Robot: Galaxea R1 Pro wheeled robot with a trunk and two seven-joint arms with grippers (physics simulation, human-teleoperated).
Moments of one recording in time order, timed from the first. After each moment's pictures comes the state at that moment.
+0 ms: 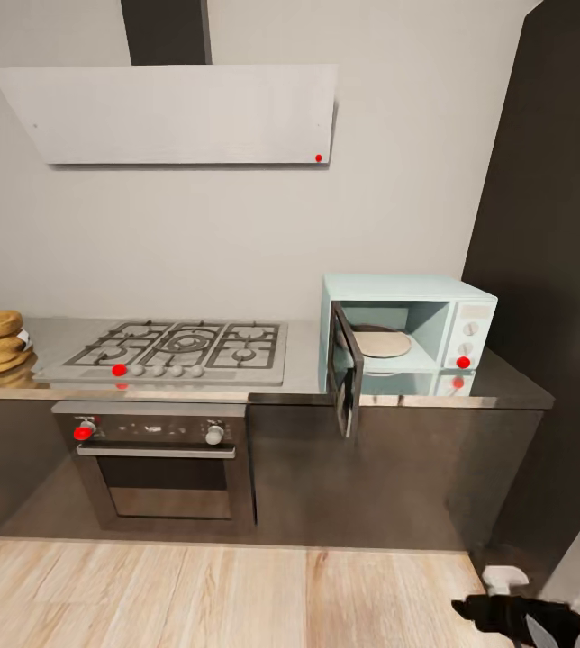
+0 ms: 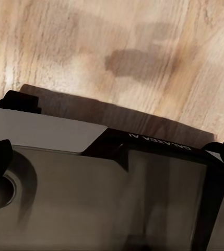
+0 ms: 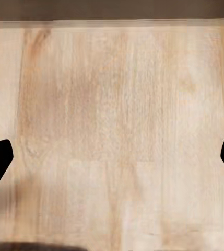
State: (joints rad) left arm -0.20 -0.04 -0.21 0.00 0.54 0.00 -0.13; right arm -0.63 -0.32 -0.35 0.01 0.34 0.05 0.37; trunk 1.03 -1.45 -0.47
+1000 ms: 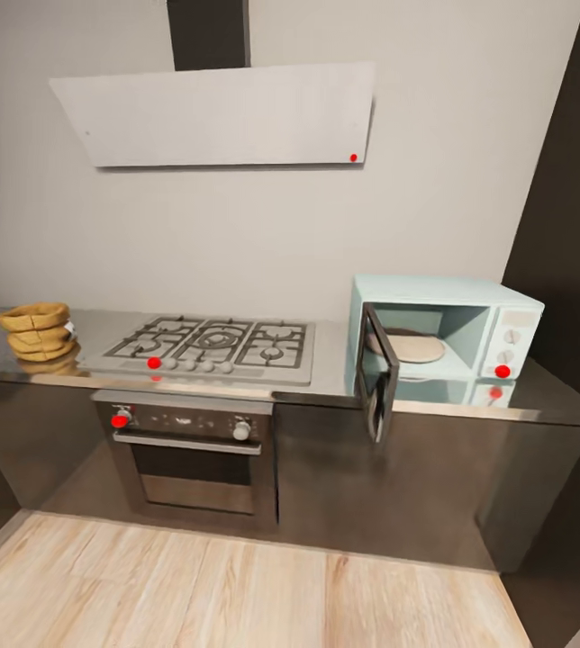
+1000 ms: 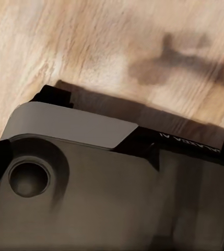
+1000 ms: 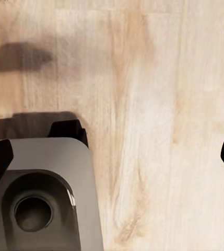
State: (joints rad) left arm -0.20 -0.06 -0.21 0.00 0.54 0.00 0.01; right arm -0.18 -0.18 -0.35 0.03 0.25 -0.11 0.10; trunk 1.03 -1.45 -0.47
